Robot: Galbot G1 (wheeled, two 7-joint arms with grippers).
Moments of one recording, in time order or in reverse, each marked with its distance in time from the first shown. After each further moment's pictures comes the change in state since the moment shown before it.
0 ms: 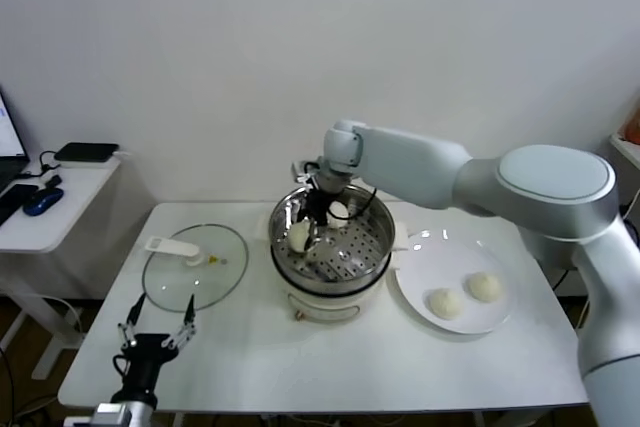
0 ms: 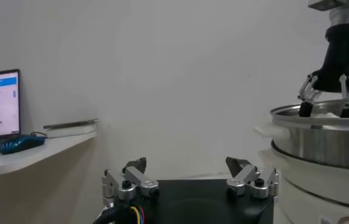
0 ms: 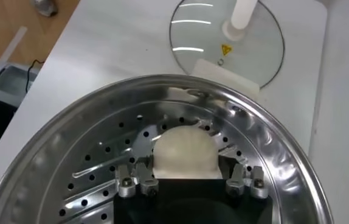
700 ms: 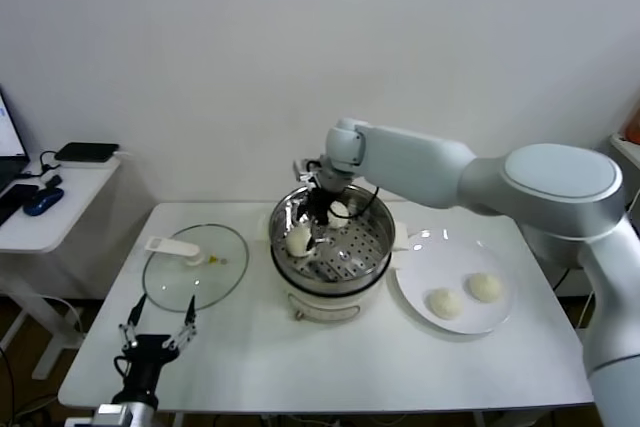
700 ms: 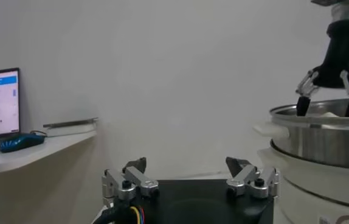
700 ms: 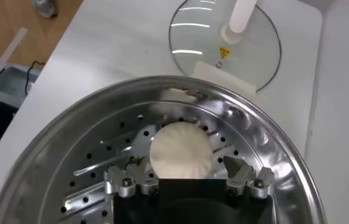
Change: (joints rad) left arm 0.001 -0.004 0.003 0.001 0.001 -0.002 0.000; right arm 0.069 -0.068 -0.020 0.077 0.035 0.009 -0.015
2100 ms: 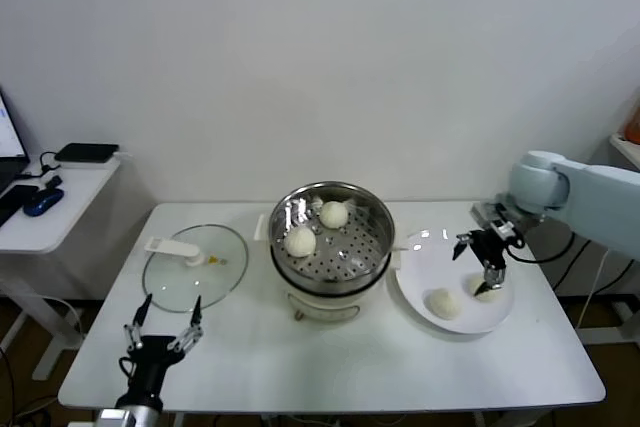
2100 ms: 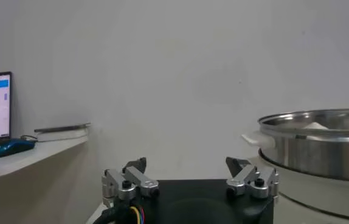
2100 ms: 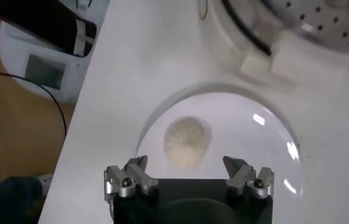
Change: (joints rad) left arm 0.026 0.002 0.023 -0.029 -0.012 -0.017 -0.001; right arm -0.019 -0.755 -0.021 0.469 -0.430 0.099 -0.057
